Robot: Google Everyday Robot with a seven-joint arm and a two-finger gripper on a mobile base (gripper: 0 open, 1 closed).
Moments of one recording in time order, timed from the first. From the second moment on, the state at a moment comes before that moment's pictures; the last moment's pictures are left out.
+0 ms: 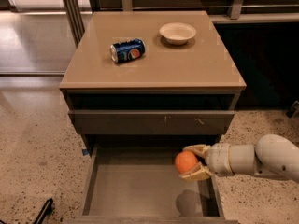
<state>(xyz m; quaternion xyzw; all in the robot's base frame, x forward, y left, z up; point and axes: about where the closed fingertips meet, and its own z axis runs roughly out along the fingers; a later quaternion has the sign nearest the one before) 0.473 -0.130 0.622 -0.54 0.70 0.23 0.41</state>
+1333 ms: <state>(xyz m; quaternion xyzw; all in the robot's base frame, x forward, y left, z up) 0.467 -0.091 0.794 -0.61 0.61 0.14 0.49</state>
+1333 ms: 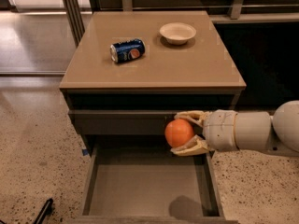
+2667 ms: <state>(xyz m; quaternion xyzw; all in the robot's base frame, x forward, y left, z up) 0.613 -0.082 0.871 -0.63 0.57 0.11 0.51</state>
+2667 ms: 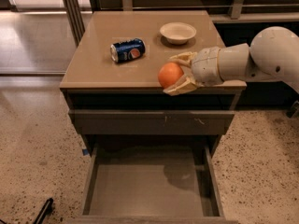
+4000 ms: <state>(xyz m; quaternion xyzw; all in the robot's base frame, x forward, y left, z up) 0.674 -0.073 0.879 -0.60 0.58 0.12 0.54</state>
